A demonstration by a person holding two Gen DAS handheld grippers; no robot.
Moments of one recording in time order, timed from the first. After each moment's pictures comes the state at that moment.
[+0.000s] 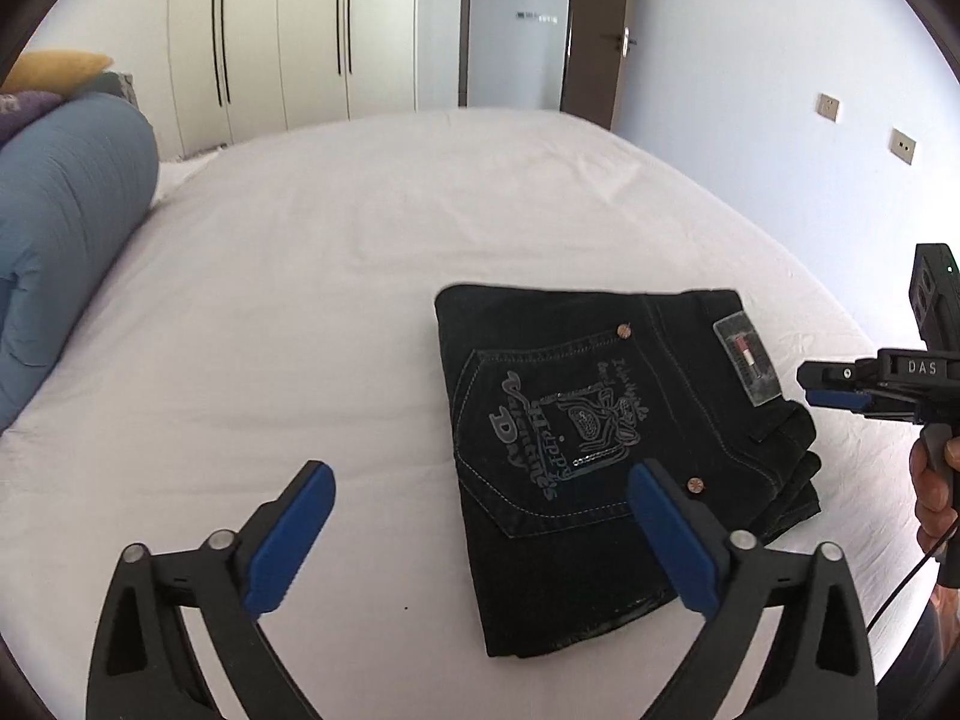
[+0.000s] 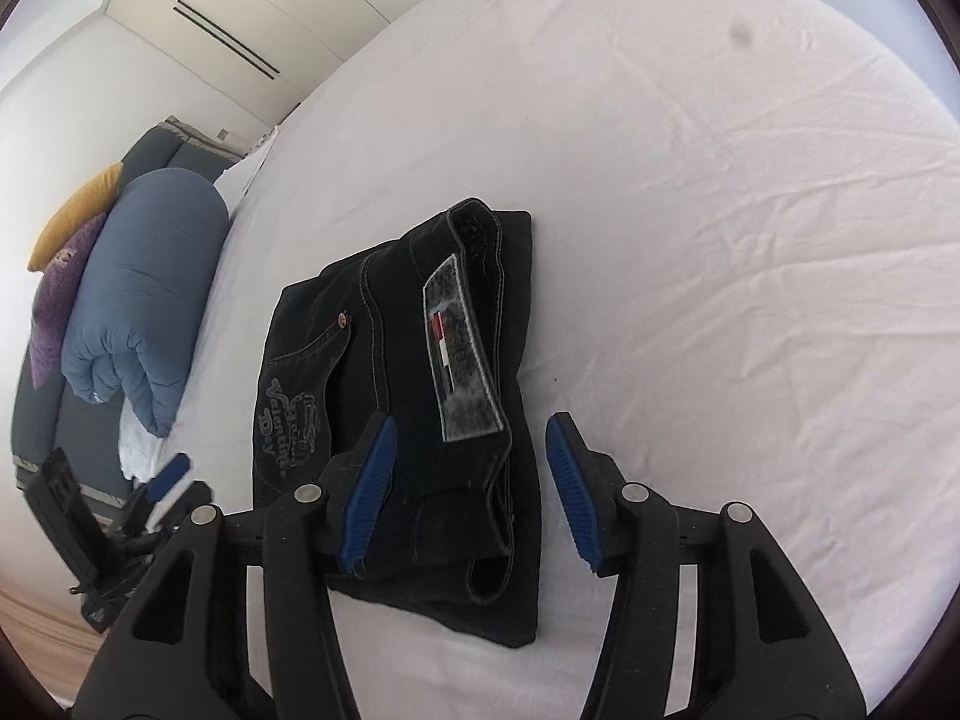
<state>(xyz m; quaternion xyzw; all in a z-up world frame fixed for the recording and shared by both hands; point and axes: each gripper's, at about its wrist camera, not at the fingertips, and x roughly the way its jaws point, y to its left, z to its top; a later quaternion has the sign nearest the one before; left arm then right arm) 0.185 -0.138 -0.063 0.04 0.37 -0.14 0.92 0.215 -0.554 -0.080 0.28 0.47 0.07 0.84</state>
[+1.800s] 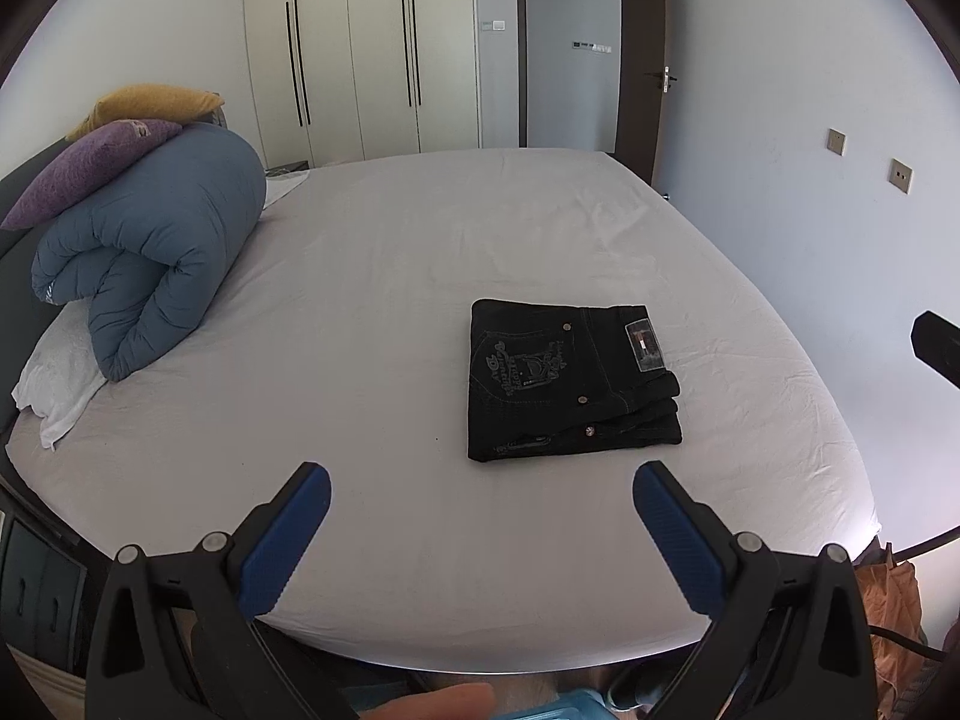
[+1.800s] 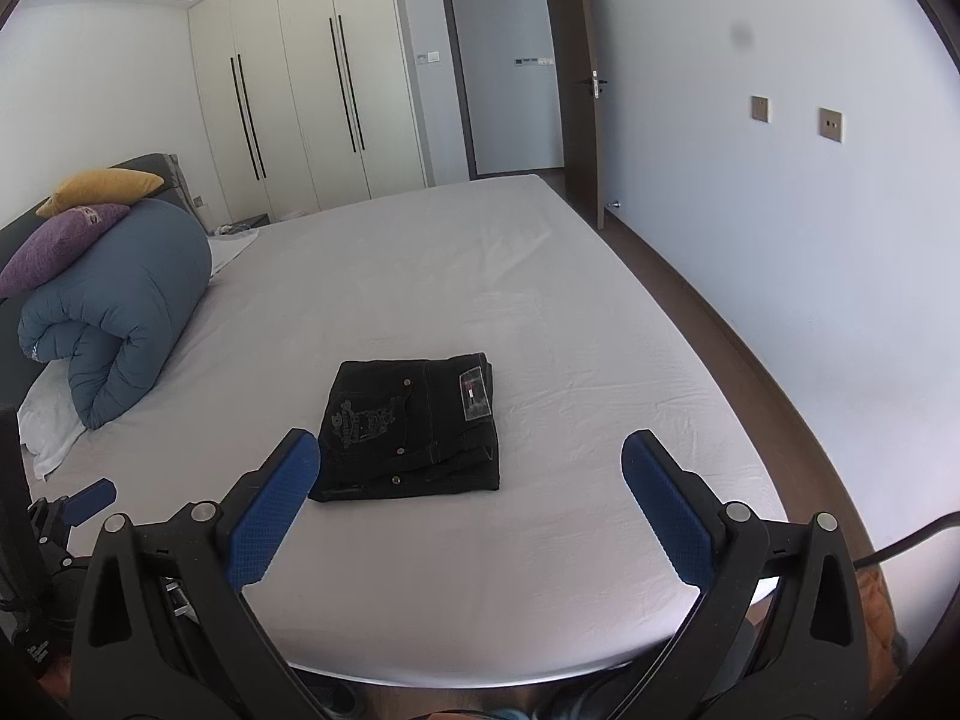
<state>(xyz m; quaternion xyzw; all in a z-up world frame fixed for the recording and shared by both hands) 0.020 -0.099 0.098 0.03 0.37 -0.06 0.92 -0.093 -0.357 0.209 0.09 0.29 -0.09 0.95</state>
